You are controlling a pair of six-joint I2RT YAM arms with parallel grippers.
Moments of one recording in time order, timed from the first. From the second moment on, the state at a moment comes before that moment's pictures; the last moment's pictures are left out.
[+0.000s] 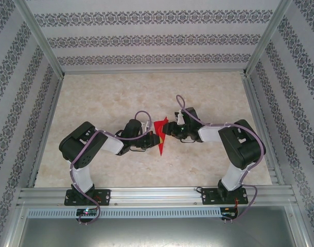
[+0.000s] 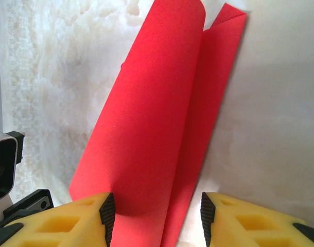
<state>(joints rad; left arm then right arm) -0.61 1.84 0.64 0.62 0.59 -1.00 0.44 1.75 0.74 0.17 -0.52 0.74</state>
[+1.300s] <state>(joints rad) -0.55 1.82 0.71 0.55 0.62 -0.97 0.46 1.78 0.84 0.00 -0.49 0.73</state>
